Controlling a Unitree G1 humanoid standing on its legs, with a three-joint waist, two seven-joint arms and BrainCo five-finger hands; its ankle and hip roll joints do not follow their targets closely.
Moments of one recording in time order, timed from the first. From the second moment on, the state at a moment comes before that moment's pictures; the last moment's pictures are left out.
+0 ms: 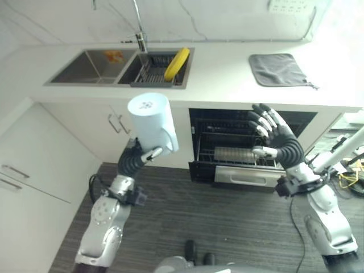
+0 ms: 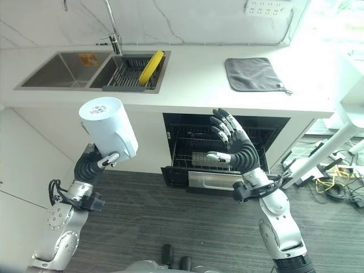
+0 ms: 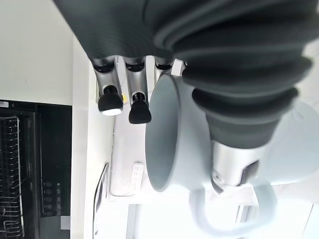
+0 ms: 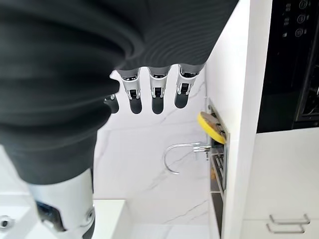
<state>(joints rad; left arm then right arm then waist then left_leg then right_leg) 0.13 0.40 -0.05 -0.30 -0.52 -0.15 -0.09 0.01 -0.47 0.07 -0.35 0.49 -0.14 0.17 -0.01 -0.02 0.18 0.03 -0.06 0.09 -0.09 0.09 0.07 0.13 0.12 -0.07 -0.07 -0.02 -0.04</state>
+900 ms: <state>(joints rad) 0.05 0.43 -0.10 -0.32 -0.49 -0.11 -0.07 0.03 -0.47 0.07 -0.36 0.49 -0.09 0.11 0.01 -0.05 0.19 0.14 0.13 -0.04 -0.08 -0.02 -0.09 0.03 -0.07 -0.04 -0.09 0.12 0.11</state>
